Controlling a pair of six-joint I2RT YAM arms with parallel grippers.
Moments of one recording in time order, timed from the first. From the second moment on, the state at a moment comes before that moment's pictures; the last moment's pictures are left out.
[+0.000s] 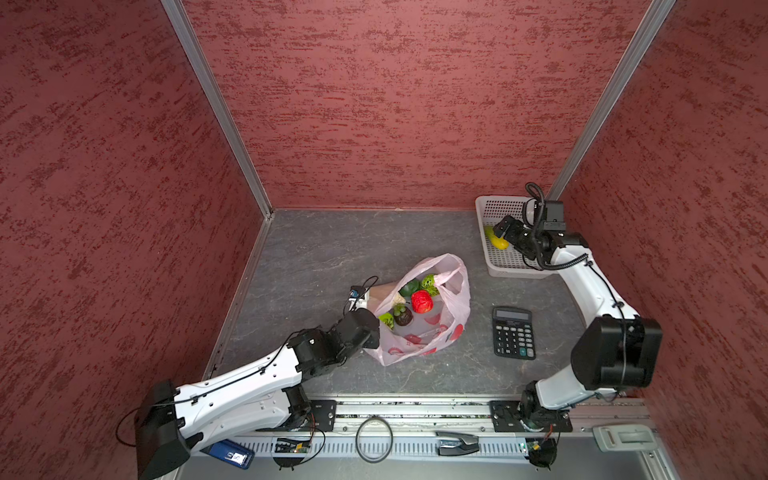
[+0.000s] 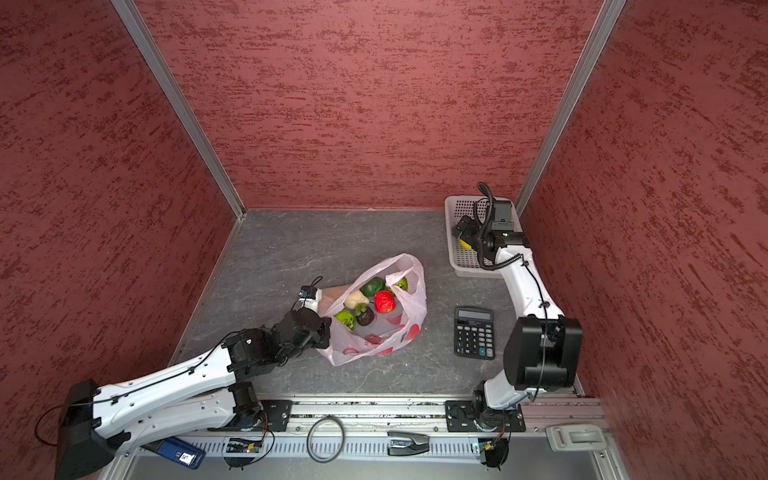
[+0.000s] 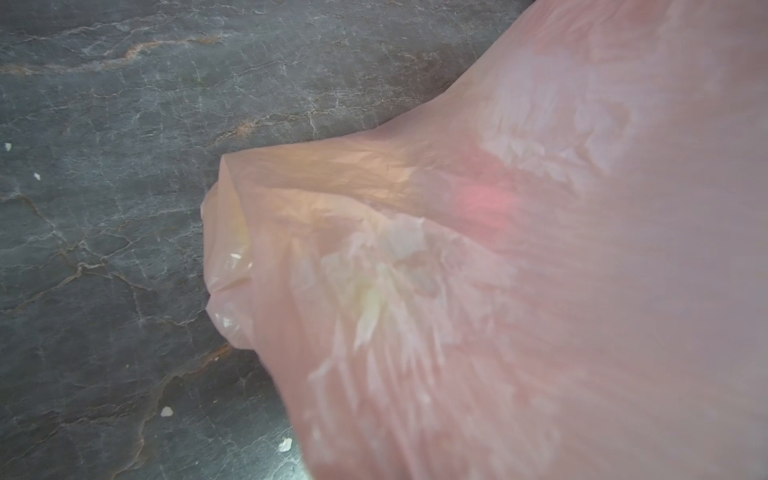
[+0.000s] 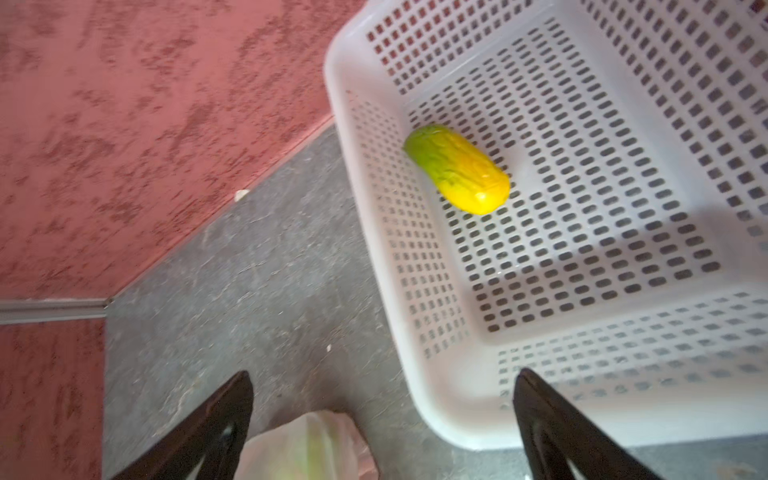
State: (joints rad) left arm -1.00 0.92 0.63 -0.50 -0.38 -0.78; right arm -0.03 1.52 1.36 -0.59 -0.20 0.56
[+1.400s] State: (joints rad) left arm -0.91 0.94 0.68 -0.45 -0.34 -0.76; right arm 1.00 1.38 1.10 -0.59 0.06 0.73
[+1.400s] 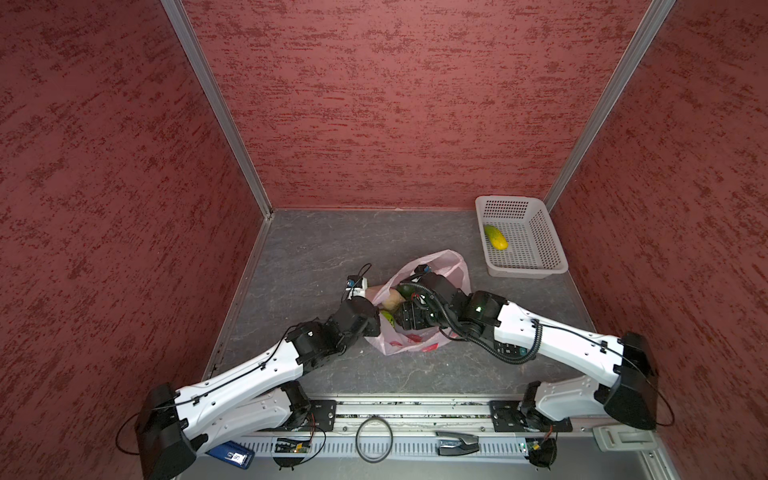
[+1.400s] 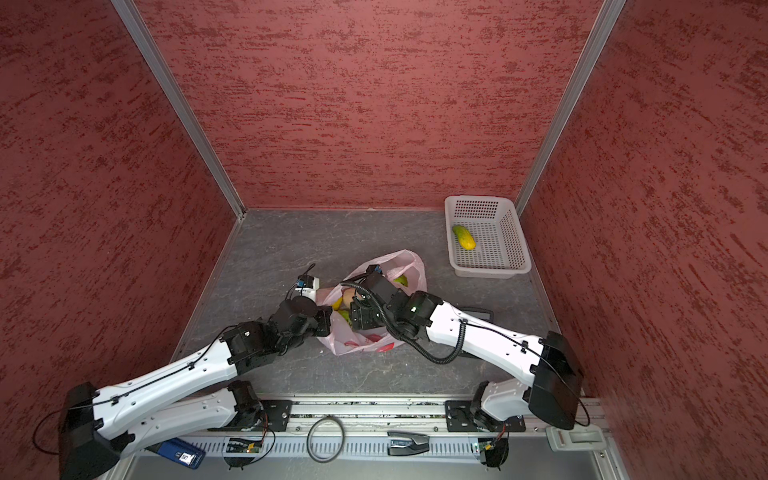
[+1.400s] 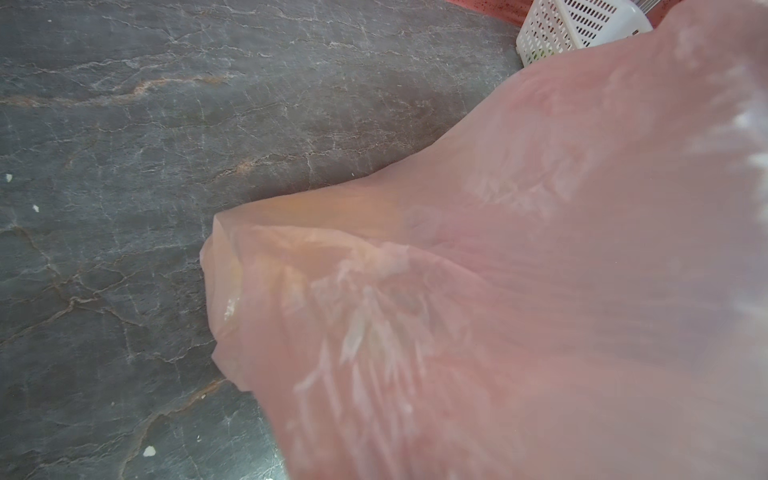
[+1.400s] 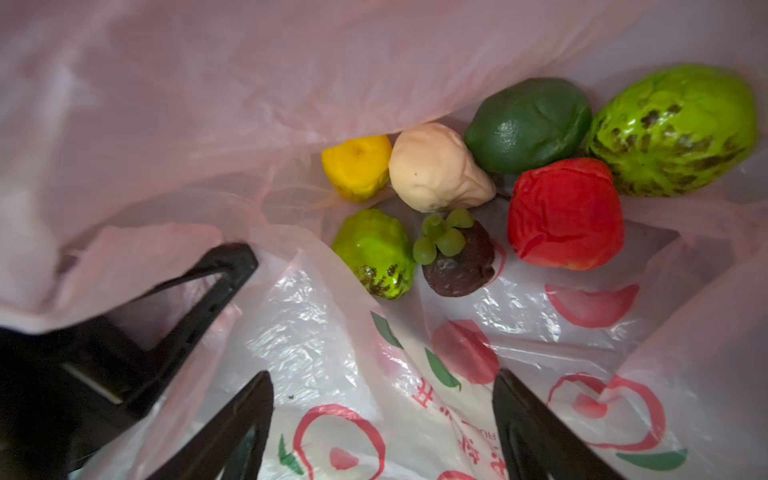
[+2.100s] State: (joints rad) left arm -0.88 0.93 0.67 -0.44 -0.28 -0.75; right arm 1.01 1.55 0.91 -0.46 -0.01 0.77
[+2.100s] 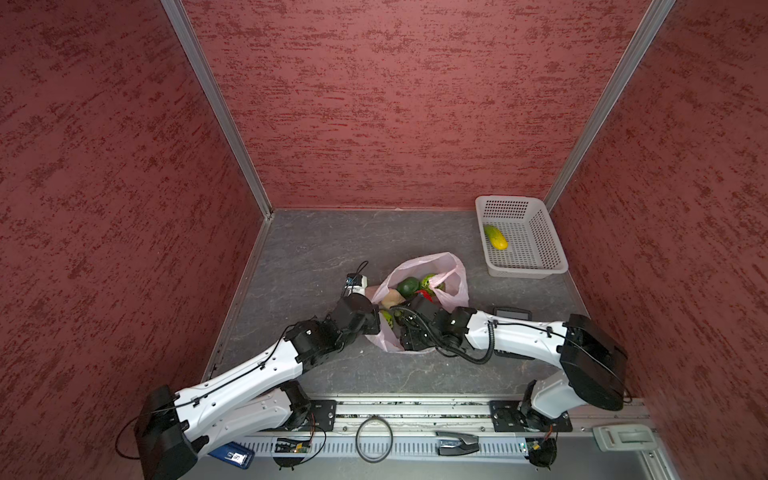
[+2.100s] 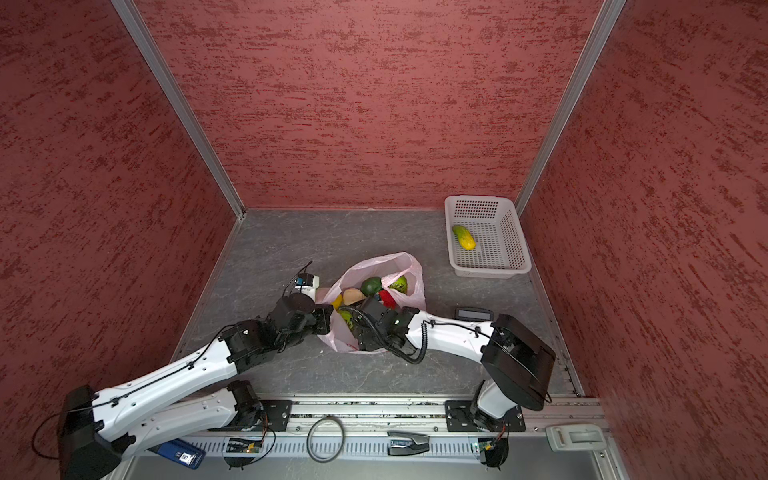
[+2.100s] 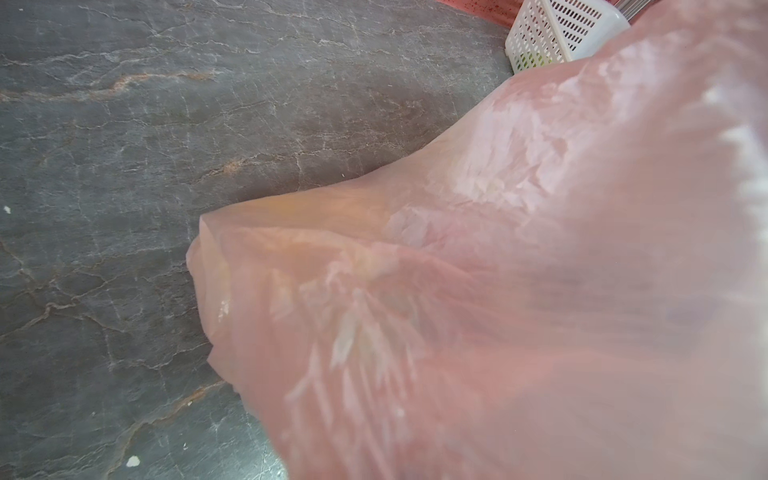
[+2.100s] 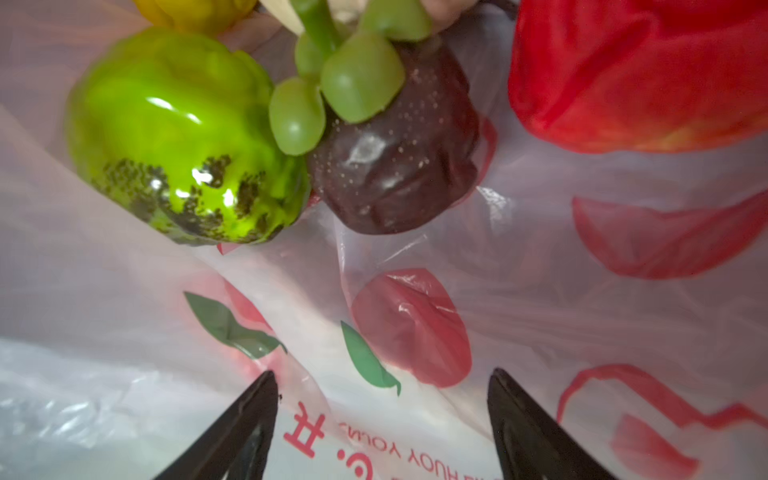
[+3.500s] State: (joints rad) left arm -0.97 0.91 0.61 -0.50 -0.26 -0.79; right arm 0.94 1.77 1.04 -0.25 0.15 1.02
